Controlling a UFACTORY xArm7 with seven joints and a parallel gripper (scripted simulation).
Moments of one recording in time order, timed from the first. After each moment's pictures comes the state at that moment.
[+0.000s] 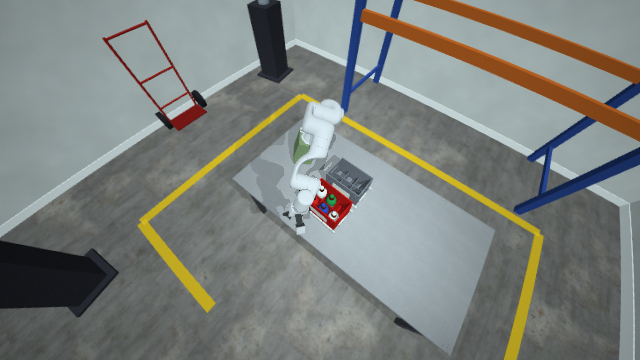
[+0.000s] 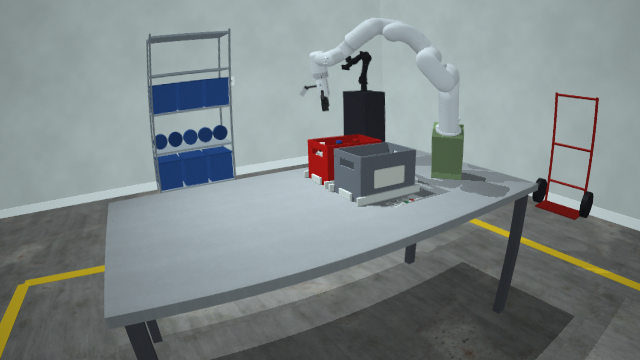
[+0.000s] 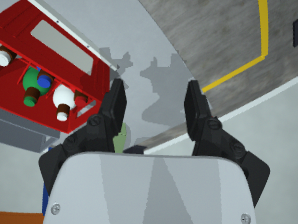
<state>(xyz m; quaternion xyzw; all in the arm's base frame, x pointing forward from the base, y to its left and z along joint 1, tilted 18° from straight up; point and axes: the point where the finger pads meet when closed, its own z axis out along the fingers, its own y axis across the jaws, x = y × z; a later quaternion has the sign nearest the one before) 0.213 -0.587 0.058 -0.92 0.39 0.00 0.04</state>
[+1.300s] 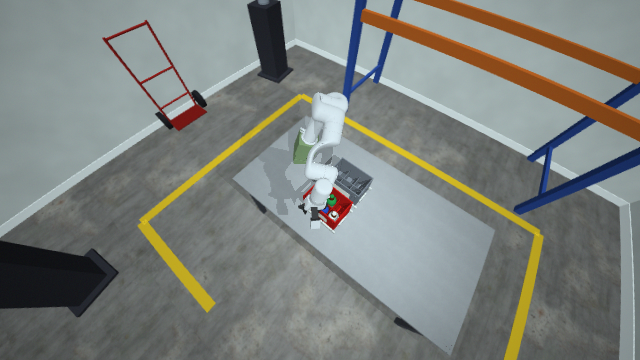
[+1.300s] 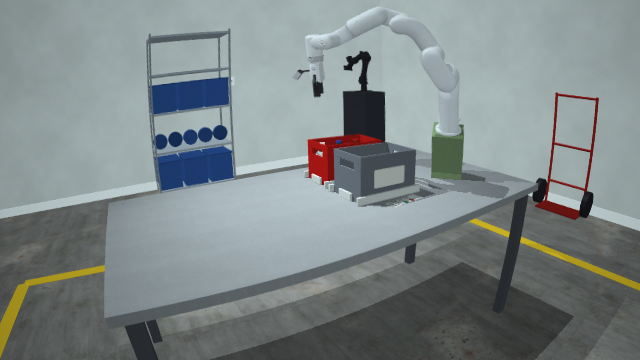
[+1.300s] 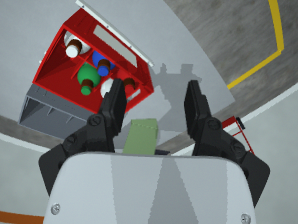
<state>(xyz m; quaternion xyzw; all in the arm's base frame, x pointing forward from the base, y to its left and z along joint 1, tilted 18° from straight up) 0.267 -0.559 0.159 -0.89 0.45 -0.04 0.05</state>
